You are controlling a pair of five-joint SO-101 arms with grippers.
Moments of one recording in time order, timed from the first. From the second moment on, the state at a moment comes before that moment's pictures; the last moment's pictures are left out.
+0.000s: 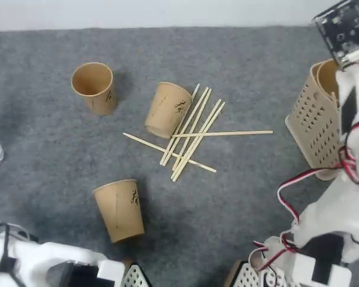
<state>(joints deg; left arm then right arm) -83.2 -30.5 66.9 52.0 -6.5 15.1 -11.5 -58.3 95.6 48.1</state>
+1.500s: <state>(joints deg) -83.2 -30.5 66.9 52.0 -6.5 16.7 -0.9 -40.5 100.7 49.5</state>
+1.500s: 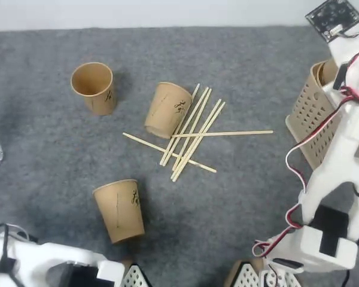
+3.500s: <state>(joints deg) -83.2 -30.5 66.9 52.0 -6.5 12.1 9.2 -35.3 82.4 42.8</state>
